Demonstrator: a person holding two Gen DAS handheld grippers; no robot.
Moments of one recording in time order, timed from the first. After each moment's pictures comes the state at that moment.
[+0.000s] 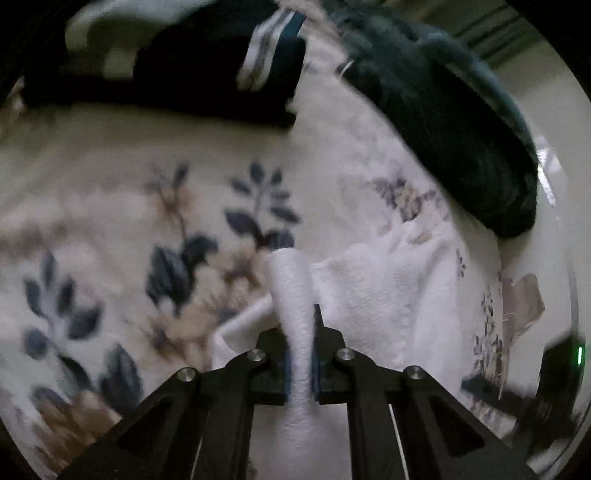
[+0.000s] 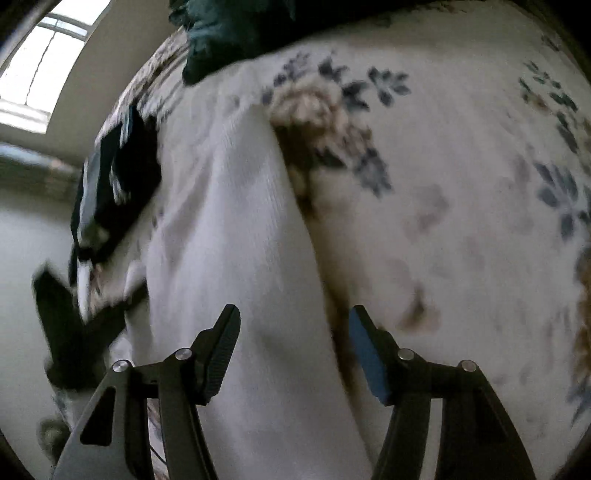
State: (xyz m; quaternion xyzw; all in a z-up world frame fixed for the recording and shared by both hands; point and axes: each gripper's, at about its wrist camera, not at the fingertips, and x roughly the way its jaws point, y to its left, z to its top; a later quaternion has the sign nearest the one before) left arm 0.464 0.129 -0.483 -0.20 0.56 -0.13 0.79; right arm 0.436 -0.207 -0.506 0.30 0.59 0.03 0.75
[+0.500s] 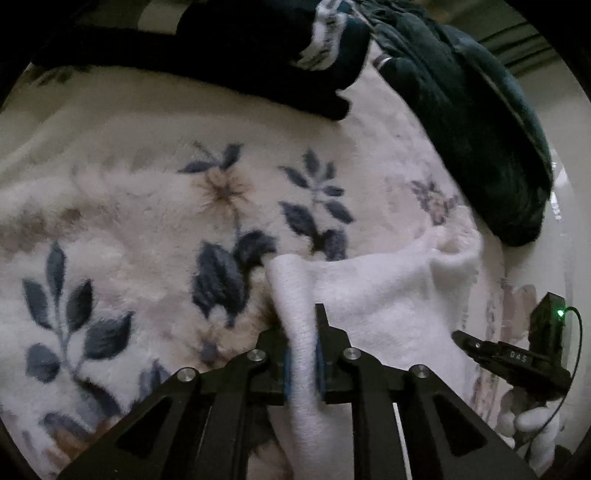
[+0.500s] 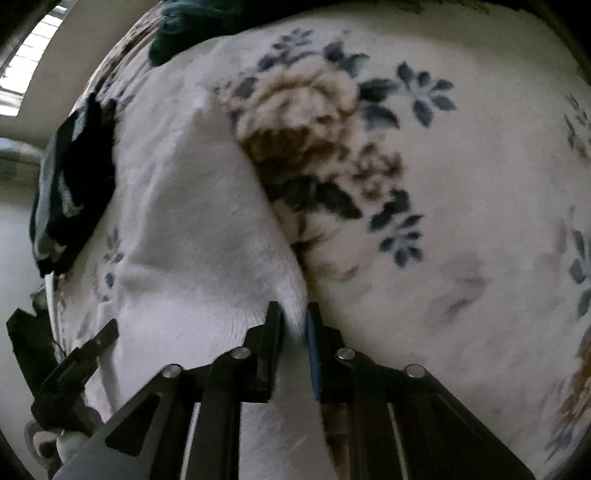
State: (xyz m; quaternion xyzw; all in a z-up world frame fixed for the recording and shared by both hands) left arm 0.476 0.159 -0.509 -0.24 0.60 -0.13 0.75; right arm 0.505 -0.198 -0.542 0.24 0.65 0.01 0.72
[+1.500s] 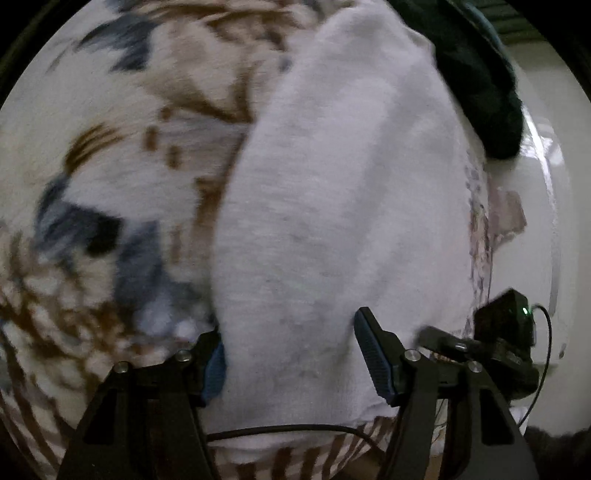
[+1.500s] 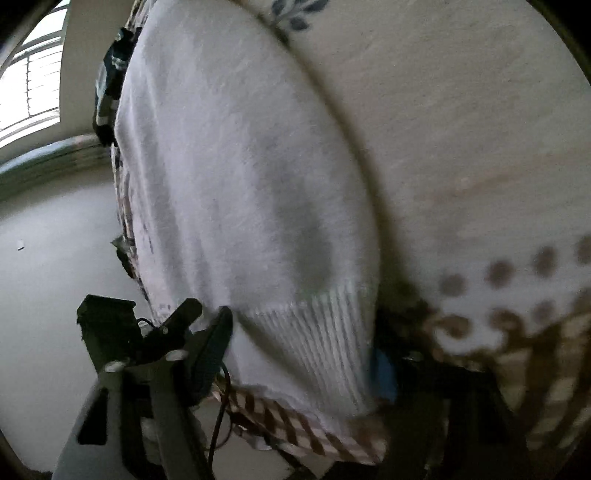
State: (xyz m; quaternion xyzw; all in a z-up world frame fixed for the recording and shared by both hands) left arm 0.135 0.133 -0.510 -0.27 0.66 -0.15 0.69; right arm 0.120 -0.154 -0.599 0.43 0.67 0.13 0.59
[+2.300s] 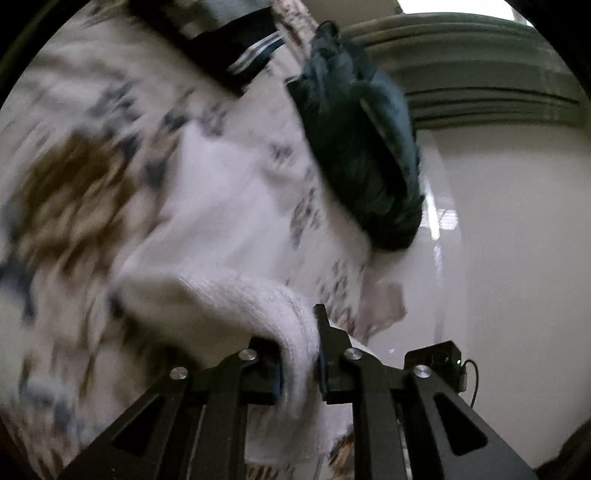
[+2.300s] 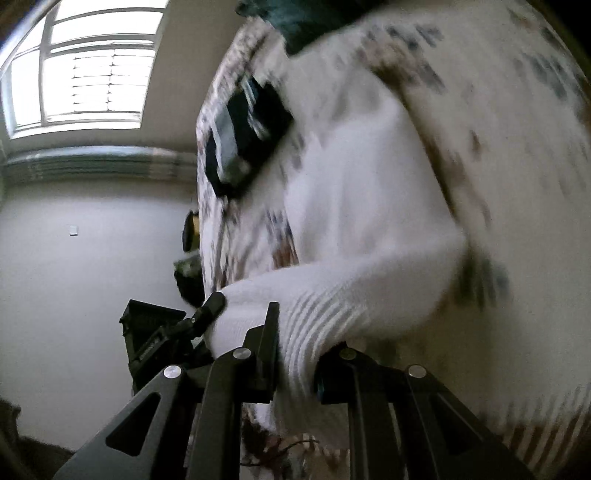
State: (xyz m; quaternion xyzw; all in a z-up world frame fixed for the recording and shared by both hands) left arm 0.313 0.153 -0.374 -0.45 0.51 -0.22 0.70; right arm 0.287 -0.167 -0.408 0.43 0.55 0.21 0.69
